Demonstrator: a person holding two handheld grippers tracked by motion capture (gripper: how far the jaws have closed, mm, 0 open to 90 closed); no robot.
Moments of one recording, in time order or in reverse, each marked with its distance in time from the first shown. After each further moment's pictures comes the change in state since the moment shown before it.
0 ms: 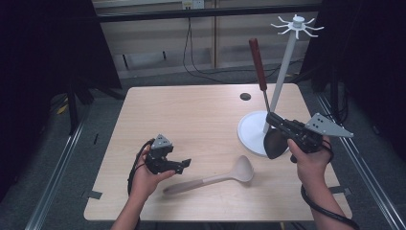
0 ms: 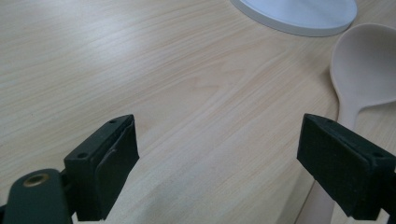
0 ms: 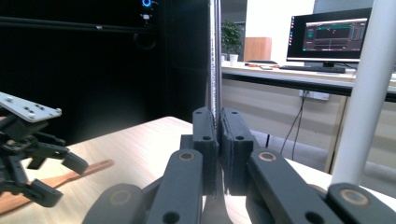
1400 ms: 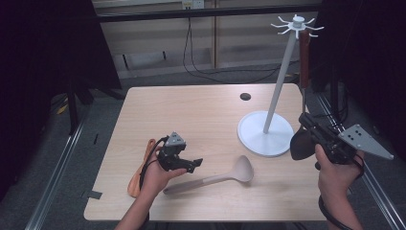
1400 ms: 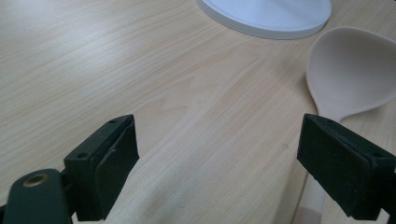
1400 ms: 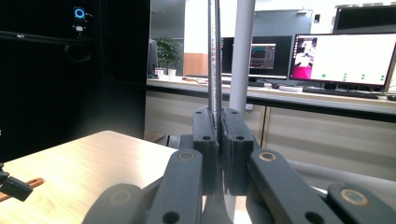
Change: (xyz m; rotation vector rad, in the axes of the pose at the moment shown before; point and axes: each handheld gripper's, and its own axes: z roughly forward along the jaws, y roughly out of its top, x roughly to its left) left arm -0.017 0.016 0.026 0.001 -0.073 0.061; right arm -0.007 0.010 -0.061 -0.060 -0.275 -0.046
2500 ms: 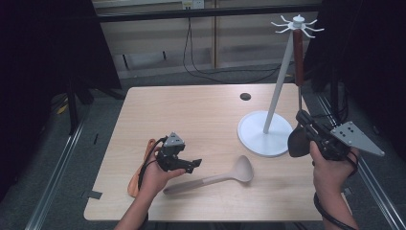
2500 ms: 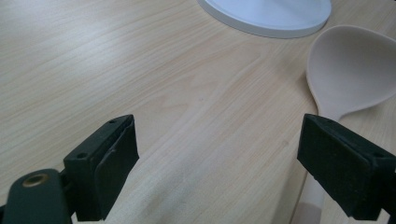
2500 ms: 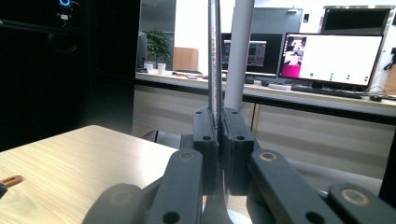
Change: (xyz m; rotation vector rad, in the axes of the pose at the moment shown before) left arm 0.002 -0.001 -0.004 0.018 0.008 0.004; right arm 0.006 0.000 0.011 0.021 -0.048 -0.037
